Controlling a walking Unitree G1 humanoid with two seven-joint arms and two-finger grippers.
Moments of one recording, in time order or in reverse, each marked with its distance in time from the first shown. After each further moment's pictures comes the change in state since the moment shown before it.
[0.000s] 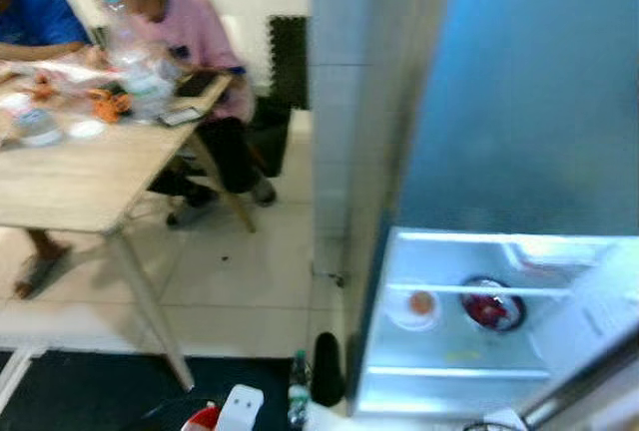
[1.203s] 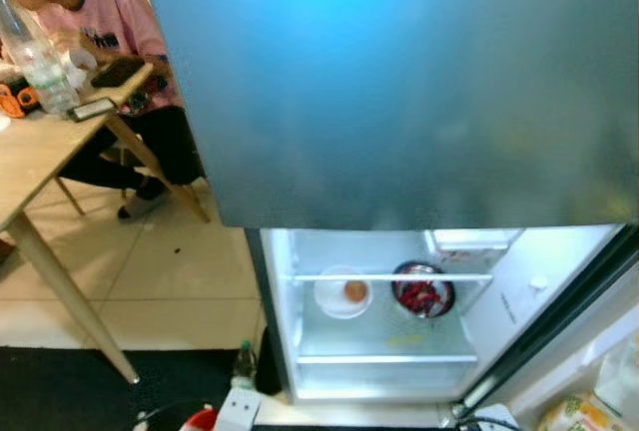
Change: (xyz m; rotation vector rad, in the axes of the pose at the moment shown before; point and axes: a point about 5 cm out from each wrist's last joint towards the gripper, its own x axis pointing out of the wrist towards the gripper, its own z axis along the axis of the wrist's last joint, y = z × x) left arm 0.000 0.001 -0.003 -0.012 0.000 0.009; right arm 0.000 0.000 0.011 -0.005 -0.040 0.009
